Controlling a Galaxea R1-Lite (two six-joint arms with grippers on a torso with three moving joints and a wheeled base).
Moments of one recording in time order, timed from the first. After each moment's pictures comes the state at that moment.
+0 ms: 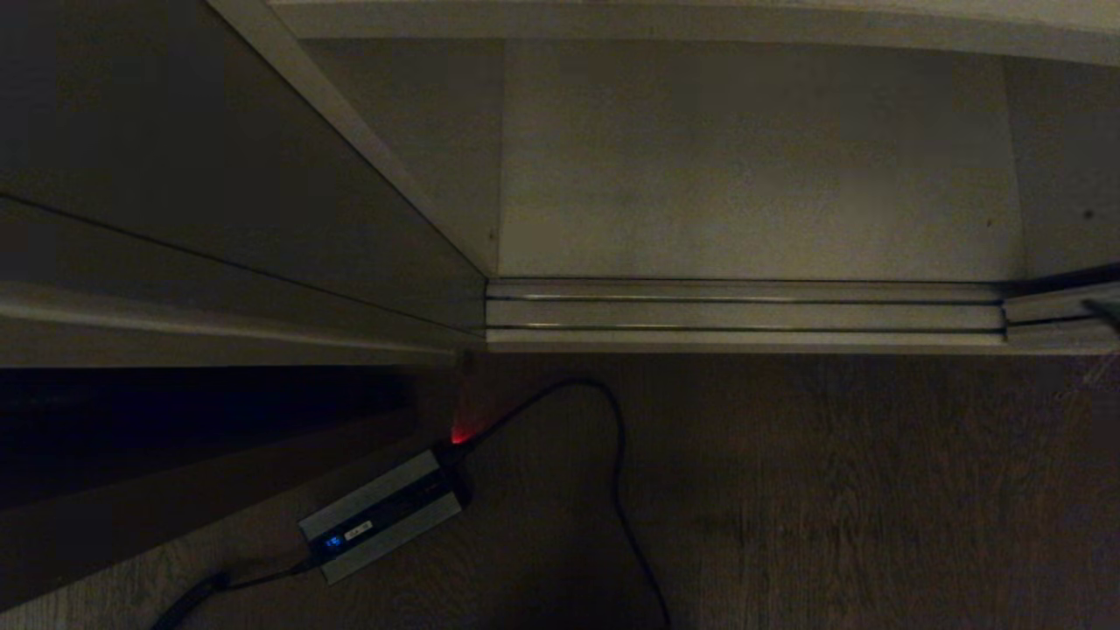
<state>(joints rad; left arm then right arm) -0.01 0.00 0.00 -0.01 -0.02 0.05 -0.10 0.38 -0.99 0.76 -0.10 -0.06</state>
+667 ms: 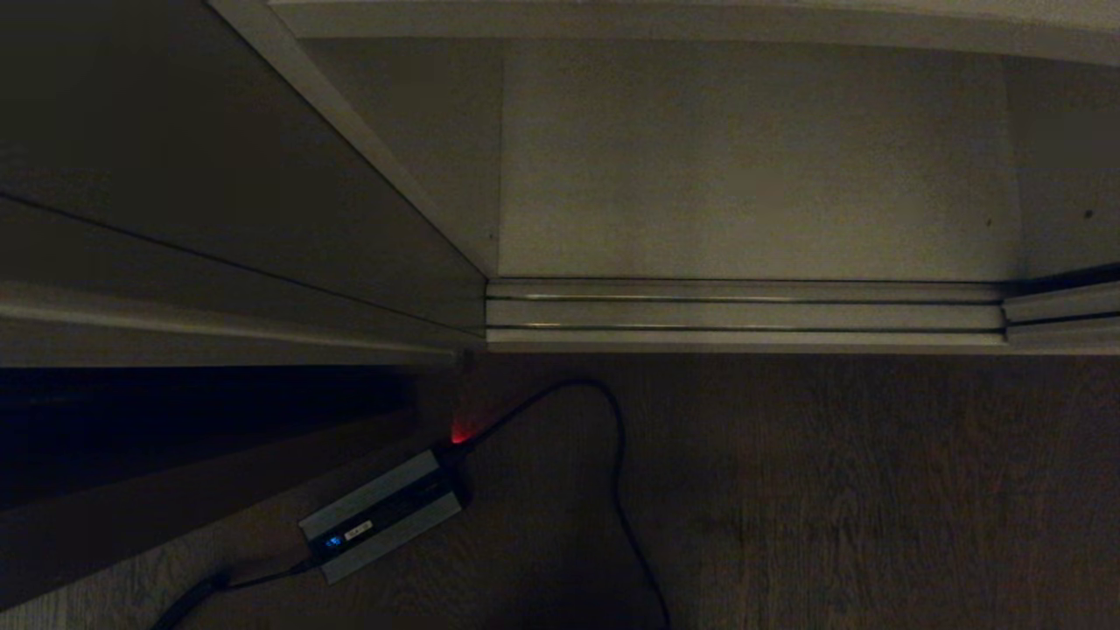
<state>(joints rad) -0.01 0.00 0.00 -0.01 -0.02 0.05 -0.10 0.58 -1.48 0.68 -0.14 -0.07</state>
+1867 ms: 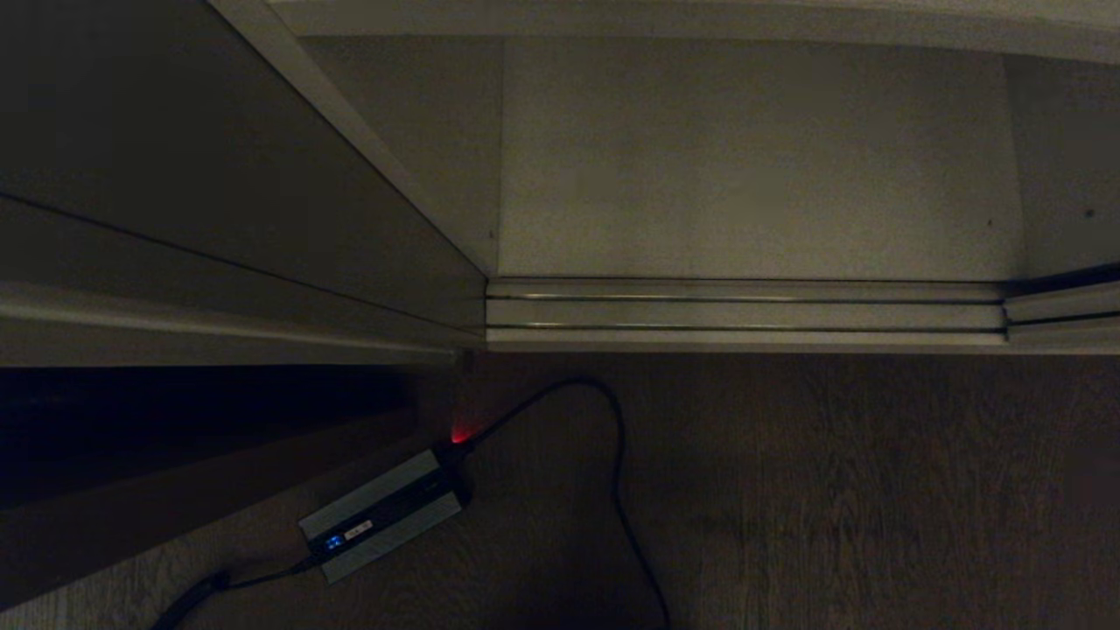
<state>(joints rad) -0.01 0.00 0.00 -0.01 -0.02 0.05 -0.13 1.02 -1.81 0.26 -0.14 -0.25</state>
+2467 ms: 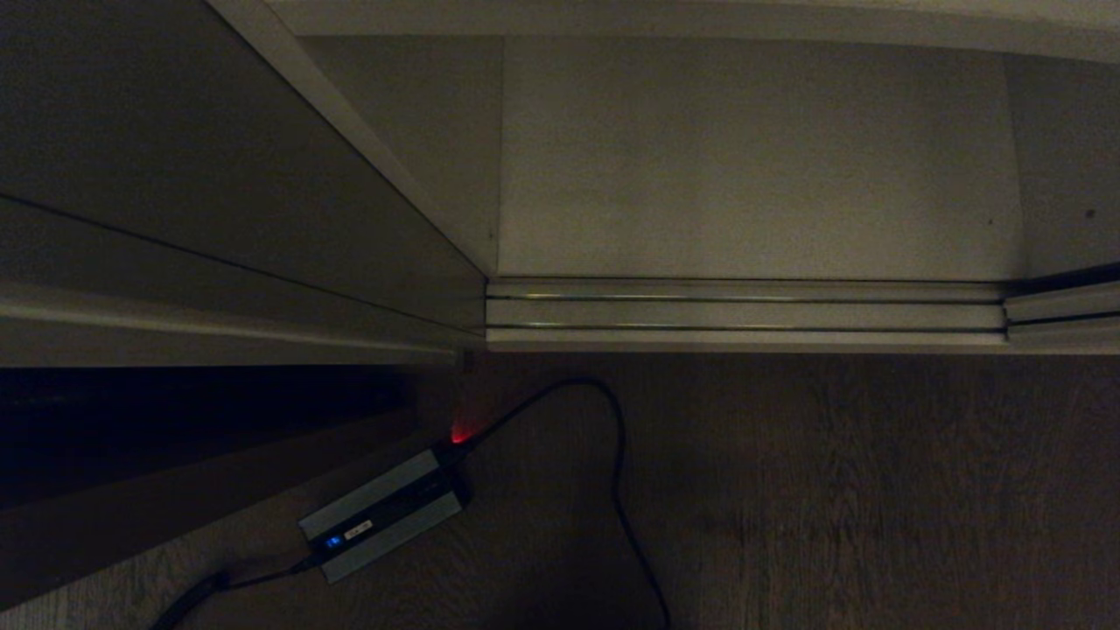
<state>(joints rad) -0.01 0.00 0.00 -0.01 -0.02 0.05 -0.17 1.09 -1.58 0.03 -0.22 -0.24</state>
